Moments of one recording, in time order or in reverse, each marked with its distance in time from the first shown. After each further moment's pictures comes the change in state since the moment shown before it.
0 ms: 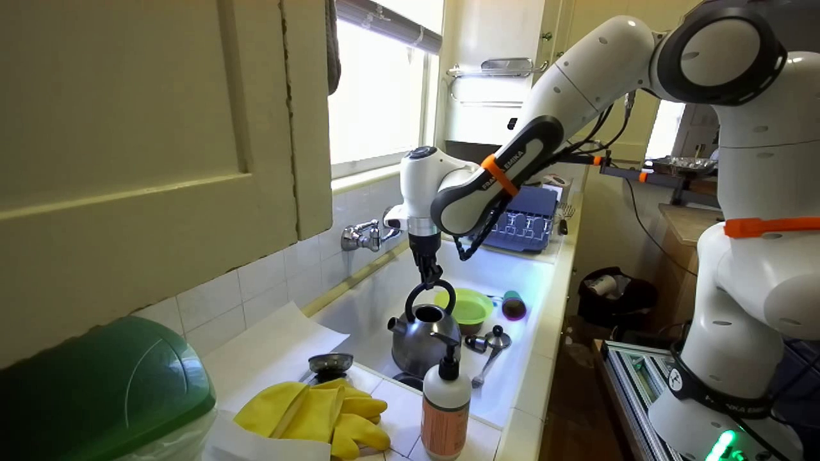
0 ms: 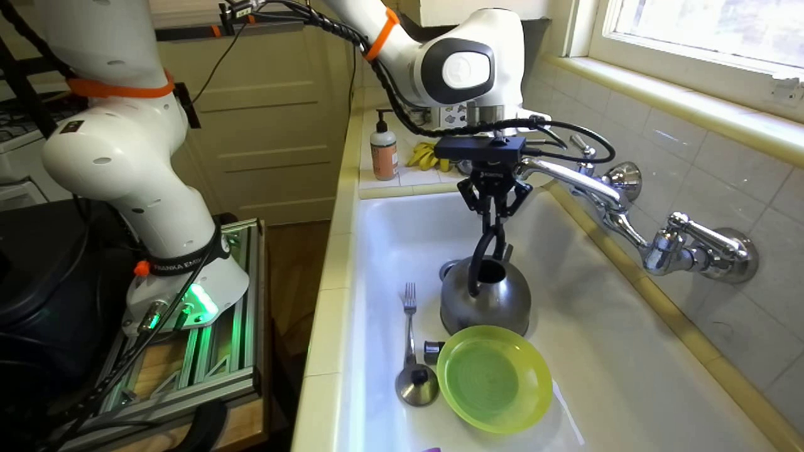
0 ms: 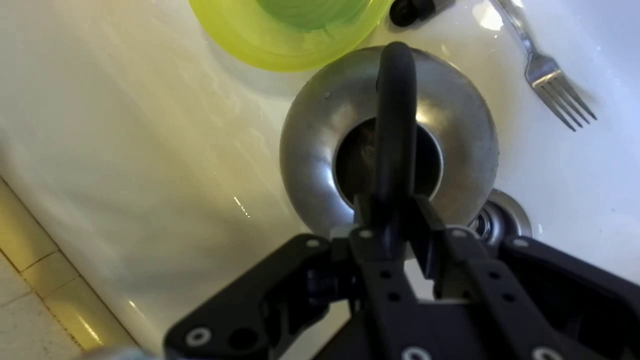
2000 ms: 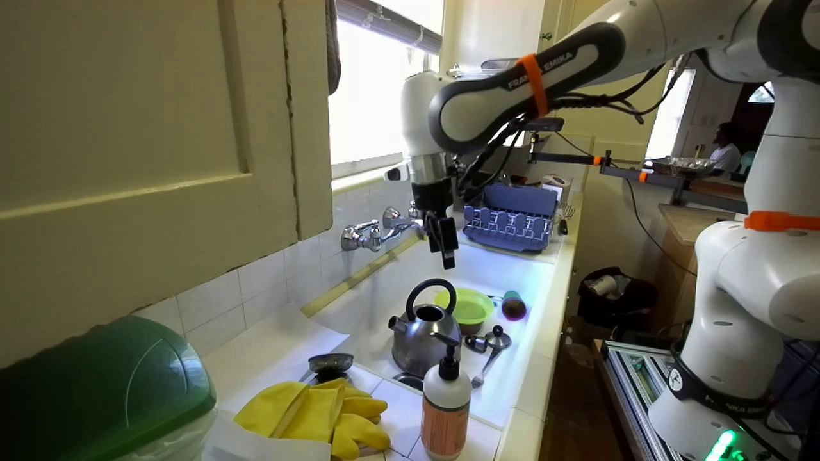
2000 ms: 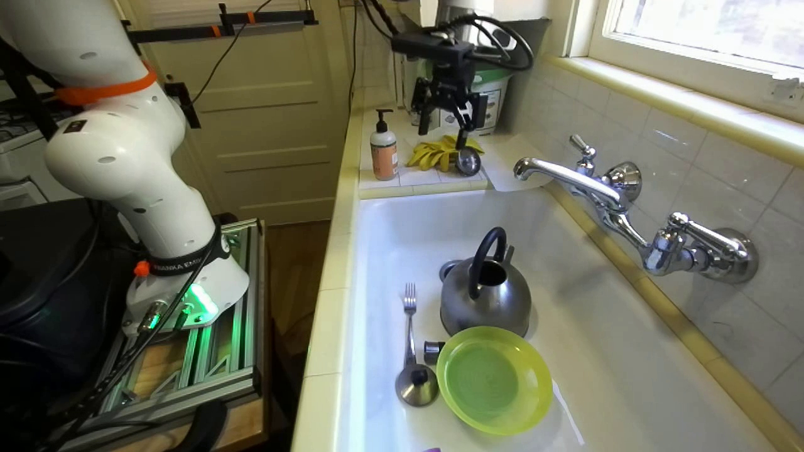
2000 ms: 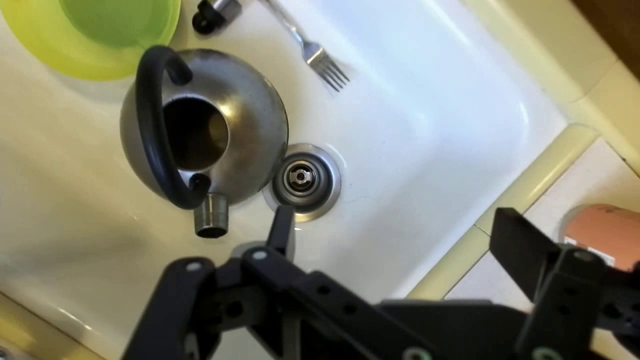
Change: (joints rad) arm 0.038 -0.258 0.124 0.074 0.289 -0.511 0.101
